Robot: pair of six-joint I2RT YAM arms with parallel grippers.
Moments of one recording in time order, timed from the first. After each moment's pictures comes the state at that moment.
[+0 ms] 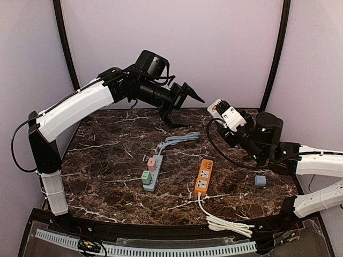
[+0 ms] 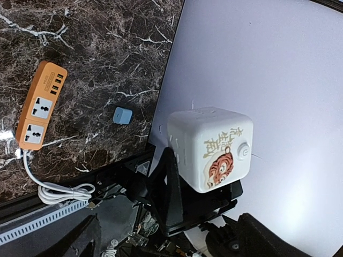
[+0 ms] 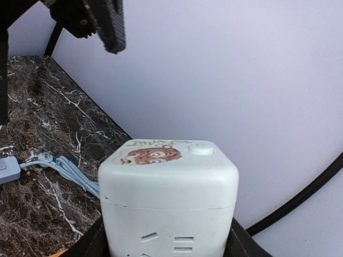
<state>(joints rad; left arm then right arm) -0.89 1.90 2.09 -0.81 0.45 -1.47 0.99 1.05 0.73 0.23 0.60 -0.53</state>
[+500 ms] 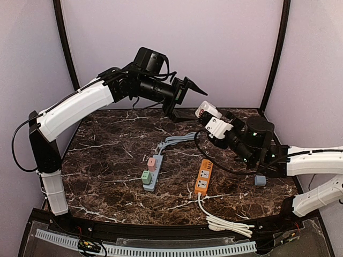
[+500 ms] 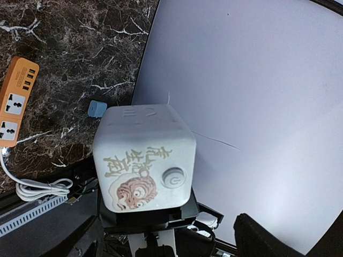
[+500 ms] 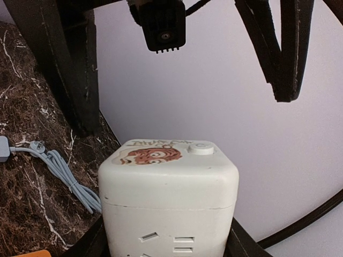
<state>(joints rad) -0.88 1.91 2.09 -0.70 0.52 -1.53 1.04 1.16 0.73 0.40 0.58 -0.86</state>
